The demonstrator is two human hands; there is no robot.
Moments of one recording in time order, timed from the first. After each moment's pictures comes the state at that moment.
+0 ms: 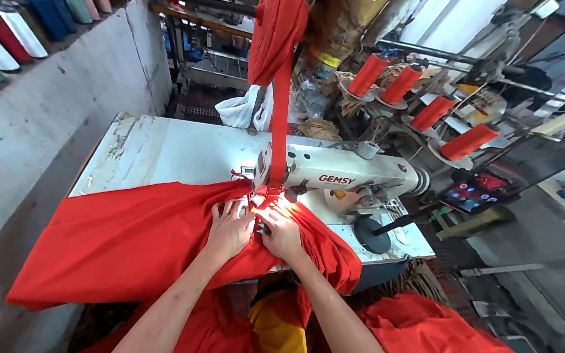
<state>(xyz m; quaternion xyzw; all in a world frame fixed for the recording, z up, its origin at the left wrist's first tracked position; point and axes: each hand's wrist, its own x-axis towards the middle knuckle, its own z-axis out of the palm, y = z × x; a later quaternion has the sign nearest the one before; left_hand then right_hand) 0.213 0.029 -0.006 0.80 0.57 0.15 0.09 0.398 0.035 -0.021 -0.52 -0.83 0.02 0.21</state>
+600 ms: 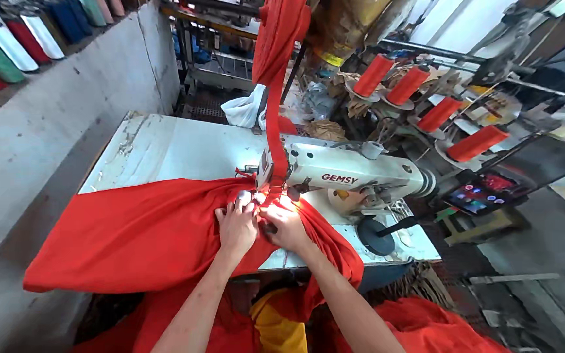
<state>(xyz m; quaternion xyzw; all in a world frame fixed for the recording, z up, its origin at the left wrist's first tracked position) 0.246 0.027 -0.006 0.70 0.69 0.18 0.08 0.419 0.061 -0.030 -0.38 -0.89 -0.01 0.24</state>
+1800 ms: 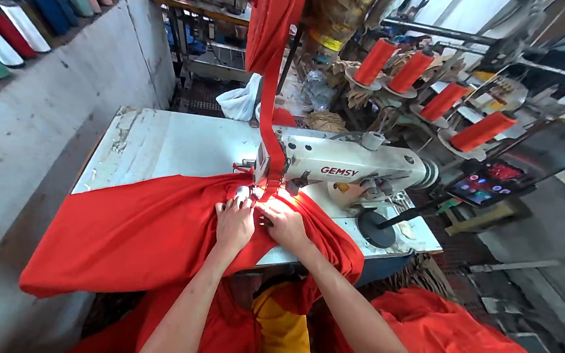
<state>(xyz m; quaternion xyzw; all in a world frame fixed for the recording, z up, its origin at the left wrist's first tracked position) 0.239 0.028 -0.011 0.73 0.66 0.17 0.09 0.407 0.043 -0.023 -0.49 -0.86 -0.02 0.17</state>
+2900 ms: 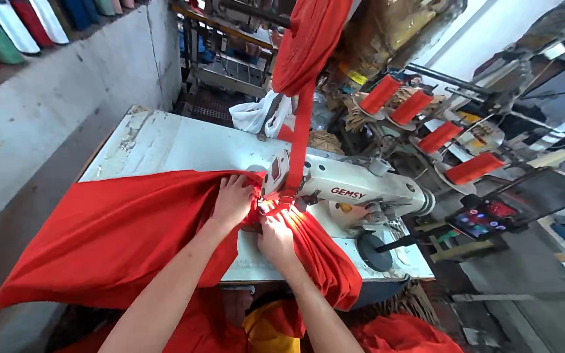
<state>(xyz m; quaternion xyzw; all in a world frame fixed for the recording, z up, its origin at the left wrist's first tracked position) 0.193 0.106 -0.004 0.77 0.57 0.27 0.08 0.347 0.036 0.008 -0.63 -0.78 0.06 0.03</state>
